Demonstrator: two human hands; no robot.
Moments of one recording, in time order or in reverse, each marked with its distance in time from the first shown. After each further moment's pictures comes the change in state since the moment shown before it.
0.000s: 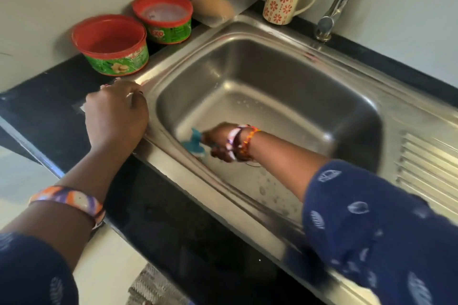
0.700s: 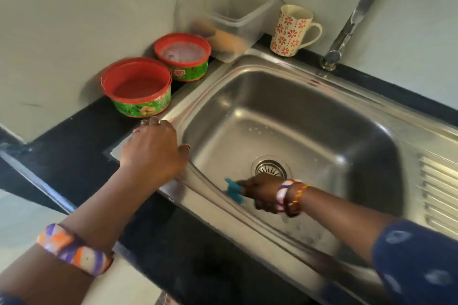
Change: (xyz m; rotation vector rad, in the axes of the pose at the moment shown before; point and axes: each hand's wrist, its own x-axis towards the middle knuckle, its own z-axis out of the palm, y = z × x) left_hand 0.035 0.004 -0.016 0.447 -0.610 0.102; right_hand -0.026 0.028 0.007 -0.263 0.094 -0.050
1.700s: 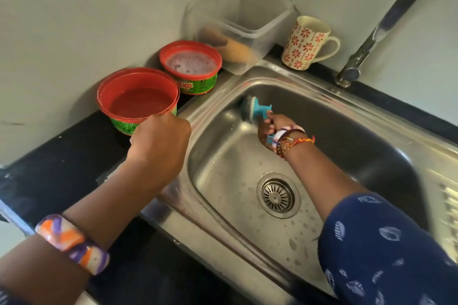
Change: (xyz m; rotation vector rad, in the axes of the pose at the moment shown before) left_hand 0.045 0.009 -0.018 0.530 0.070 0.151; right_hand 0.101 -0.070 -0.105 1.375 0.180 0.054
